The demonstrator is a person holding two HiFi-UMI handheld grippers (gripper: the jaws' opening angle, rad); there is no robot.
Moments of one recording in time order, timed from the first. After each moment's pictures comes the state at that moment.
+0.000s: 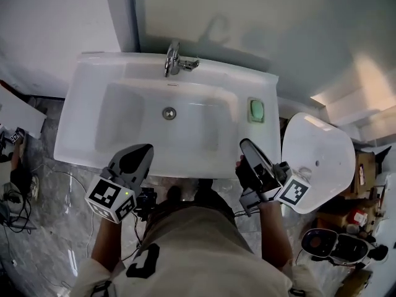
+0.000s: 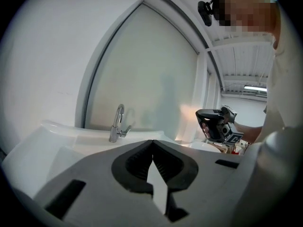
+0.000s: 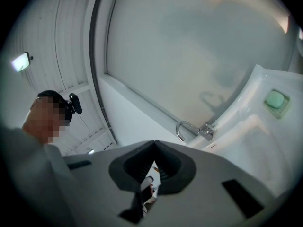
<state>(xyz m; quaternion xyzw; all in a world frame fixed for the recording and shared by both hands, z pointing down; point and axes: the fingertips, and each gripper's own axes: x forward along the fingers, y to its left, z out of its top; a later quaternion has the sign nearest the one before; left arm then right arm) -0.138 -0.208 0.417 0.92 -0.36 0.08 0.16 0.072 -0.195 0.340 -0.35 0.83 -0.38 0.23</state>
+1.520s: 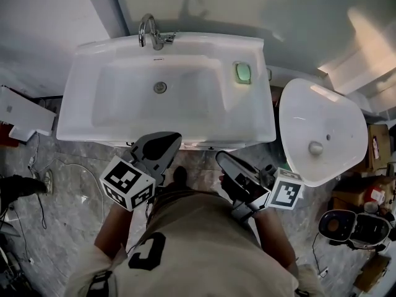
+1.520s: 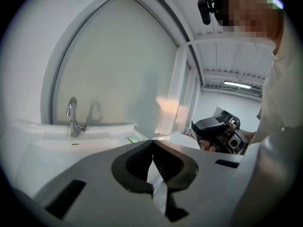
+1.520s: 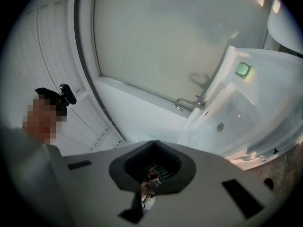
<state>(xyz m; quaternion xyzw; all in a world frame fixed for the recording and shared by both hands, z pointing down) -0.005 -0.082 0.408 0.95 -0.25 0.10 0.14 0.071 -0.030 0.369 -0.30 0.80 -0.47 0.22</state>
